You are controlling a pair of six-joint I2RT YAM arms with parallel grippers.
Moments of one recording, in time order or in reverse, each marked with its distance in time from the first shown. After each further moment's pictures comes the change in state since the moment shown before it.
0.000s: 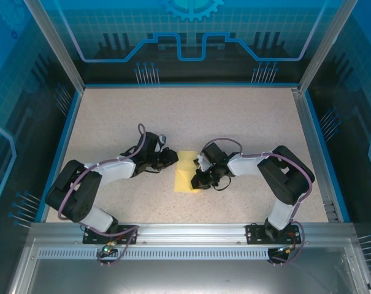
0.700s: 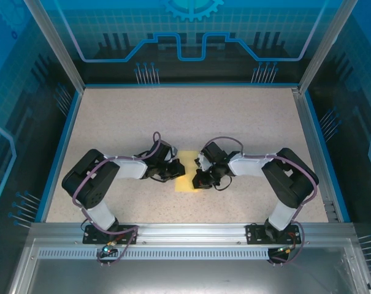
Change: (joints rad) left arm -0.082 0.184 0.017 0.002 0.043 0.010; right arm 0.016 -0.053 0.032 -0.095 0.066 0.000
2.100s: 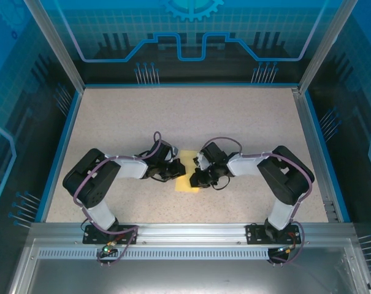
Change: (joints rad) left arm 0.000 0.011 0.004 0.011 0.010 0.000; right arm -0.010 0.042 -0.037 0.129 -0.039 0.027
